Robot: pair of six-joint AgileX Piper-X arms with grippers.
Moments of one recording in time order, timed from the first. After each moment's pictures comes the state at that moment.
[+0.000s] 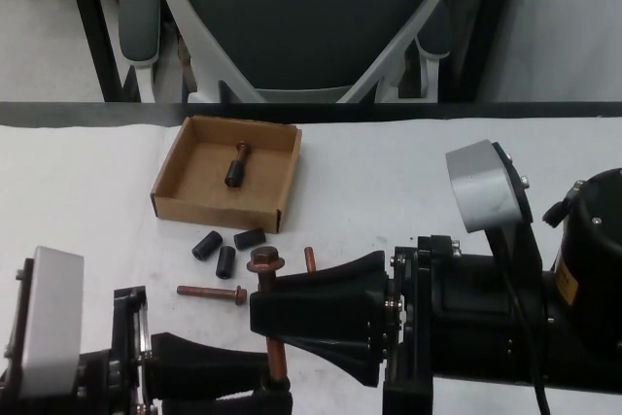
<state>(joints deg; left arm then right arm) -33.0 45.1 -5.6 -29.7 43.4 0.0 50.3 66.4 -28.7 -26.1 -27.9 25.1</state>
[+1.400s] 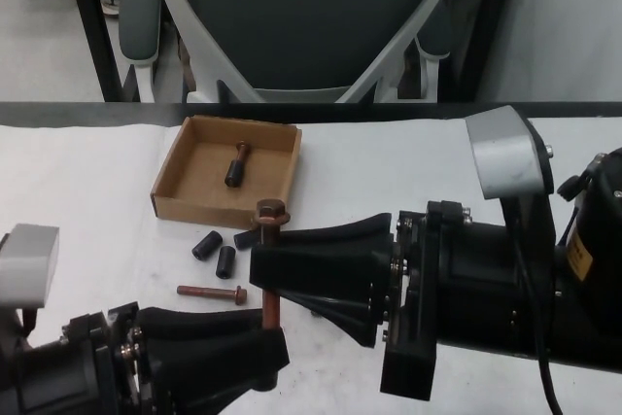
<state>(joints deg) -33.4 45.2 -4.9 -39.2 35.4 -31.6 50.2 66.3 -29.9 -28.9 -26.6 24.5</state>
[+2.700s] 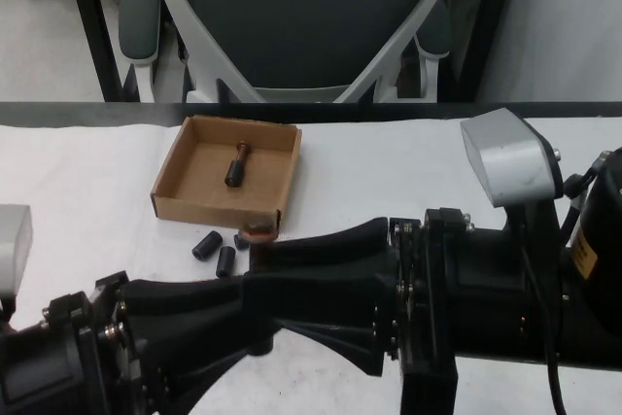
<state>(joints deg) -33.5 45.6 -6.0 -44.7 32.0 -27.5 50.0 65.9 -30.0 -28.5 -31.3 25.3</state>
